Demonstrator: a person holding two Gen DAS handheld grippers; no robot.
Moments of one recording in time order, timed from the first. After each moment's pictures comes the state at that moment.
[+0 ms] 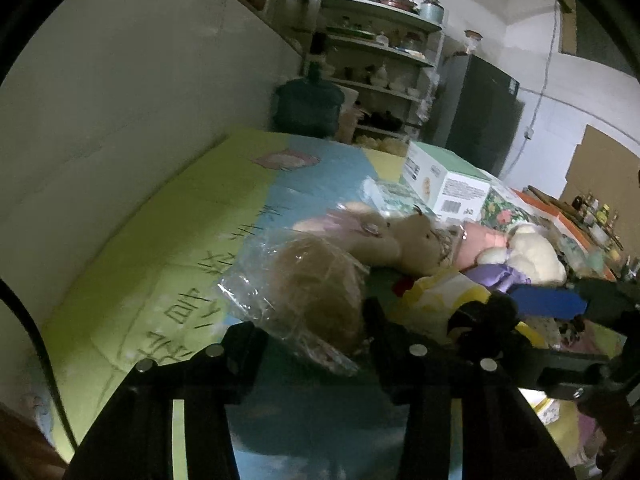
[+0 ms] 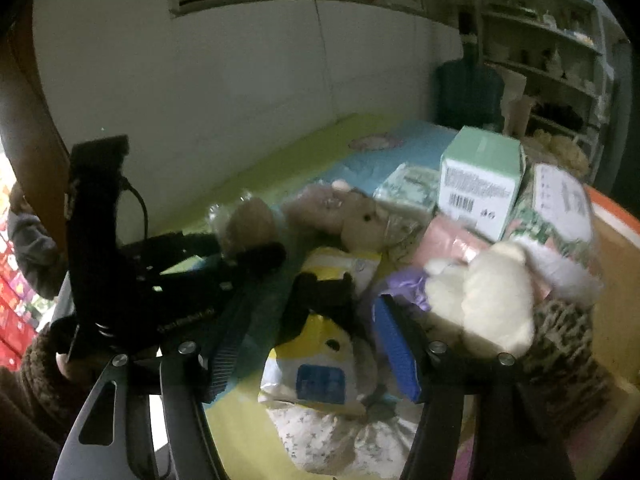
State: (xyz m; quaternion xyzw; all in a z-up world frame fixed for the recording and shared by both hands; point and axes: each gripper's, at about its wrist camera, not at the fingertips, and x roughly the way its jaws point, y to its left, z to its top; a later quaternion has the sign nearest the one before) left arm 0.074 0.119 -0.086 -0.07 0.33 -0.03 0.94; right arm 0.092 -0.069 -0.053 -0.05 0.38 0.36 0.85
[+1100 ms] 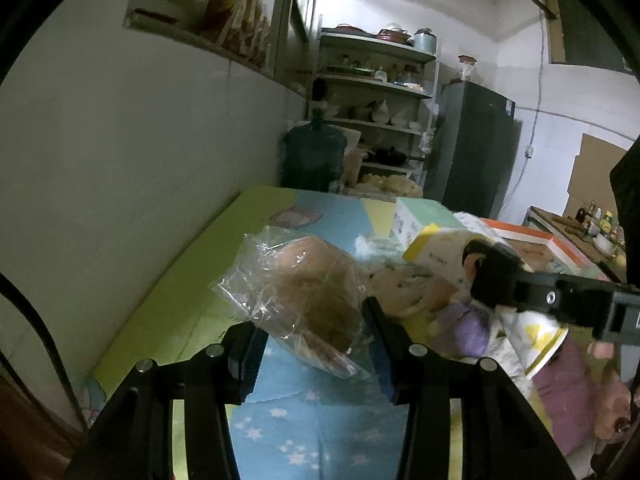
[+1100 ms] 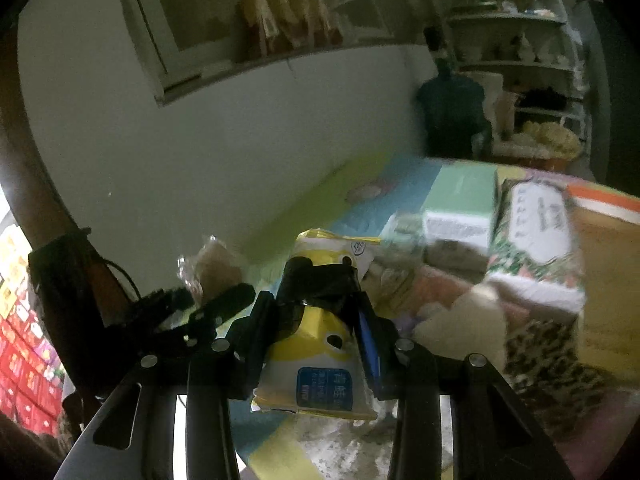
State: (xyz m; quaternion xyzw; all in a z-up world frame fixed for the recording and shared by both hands) left arm 0.050 0.106 -0.039 -0.04 0.26 -0.01 0.96; right arm 0.105 -0.104 -0.011 0.06 0.33 0.36 0.87
